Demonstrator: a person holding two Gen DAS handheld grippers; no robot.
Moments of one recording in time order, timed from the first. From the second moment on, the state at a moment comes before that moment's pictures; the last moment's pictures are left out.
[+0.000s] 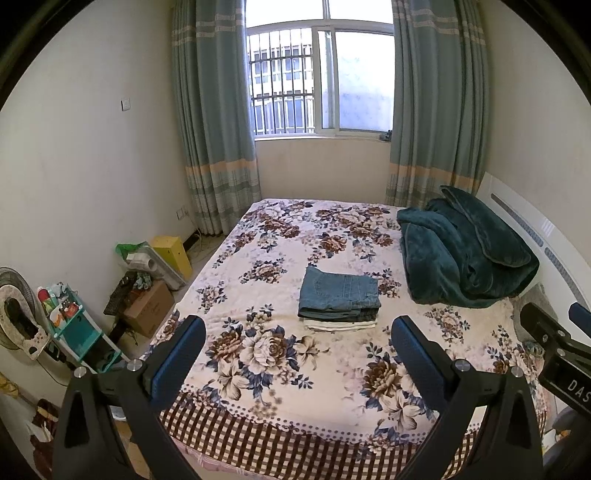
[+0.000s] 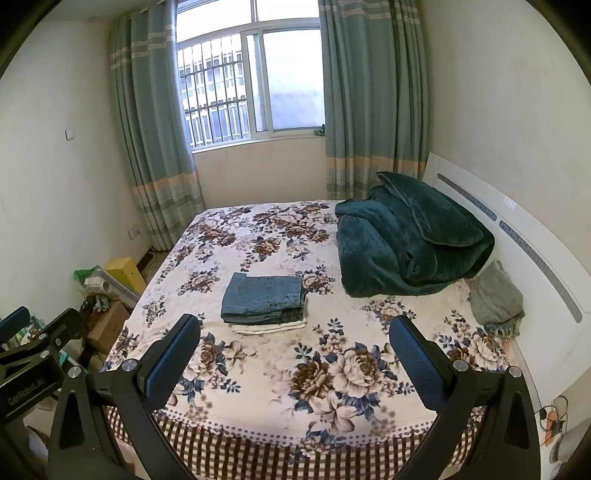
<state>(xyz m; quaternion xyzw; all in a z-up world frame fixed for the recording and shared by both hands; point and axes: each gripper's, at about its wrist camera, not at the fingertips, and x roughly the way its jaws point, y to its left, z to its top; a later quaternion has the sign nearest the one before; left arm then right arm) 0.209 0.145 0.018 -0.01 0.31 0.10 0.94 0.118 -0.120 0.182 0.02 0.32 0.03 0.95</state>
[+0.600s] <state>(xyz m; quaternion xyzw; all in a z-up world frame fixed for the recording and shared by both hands) 0.211 0.144 0.025 -0.01 0.31 0.10 0.94 0.117 -0.117 0.188 0.02 0.32 0.03 0.95</state>
